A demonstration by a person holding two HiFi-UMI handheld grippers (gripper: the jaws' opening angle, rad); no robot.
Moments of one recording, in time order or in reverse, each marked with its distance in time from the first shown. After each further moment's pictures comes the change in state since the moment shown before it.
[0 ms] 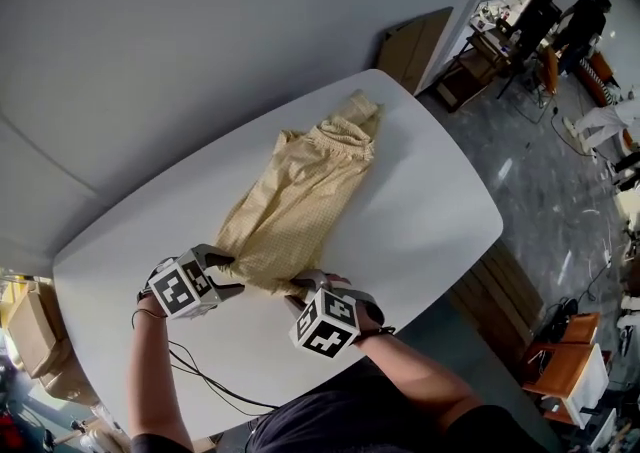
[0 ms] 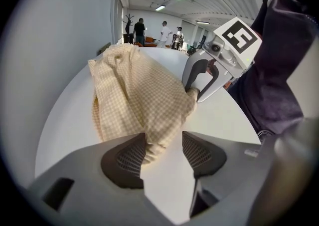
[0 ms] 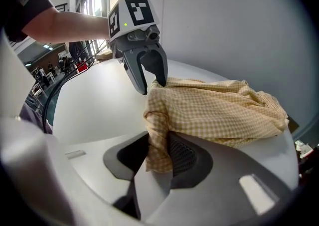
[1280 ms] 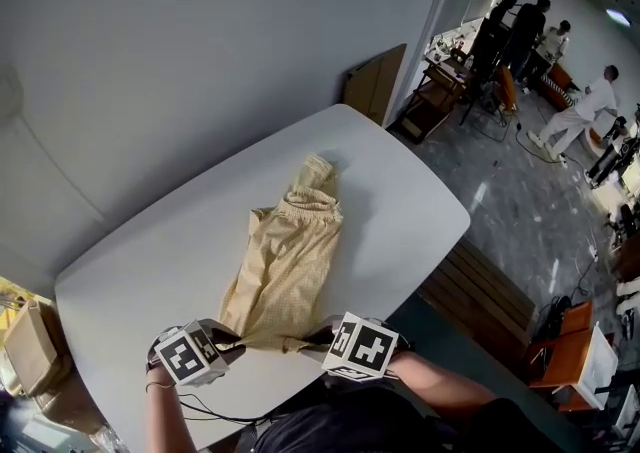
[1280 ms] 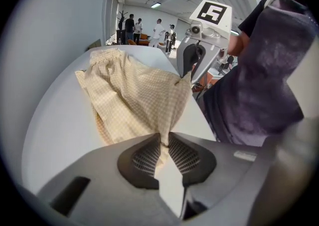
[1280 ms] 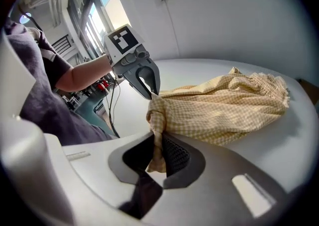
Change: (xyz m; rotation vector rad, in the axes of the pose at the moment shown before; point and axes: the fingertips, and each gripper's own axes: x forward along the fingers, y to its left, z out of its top) left arm -0.038 -0.165 -0.043 -0.006 0.022 -0.092; right arm -0.094 0.137 -0.022 0.169 -0.003 0.302
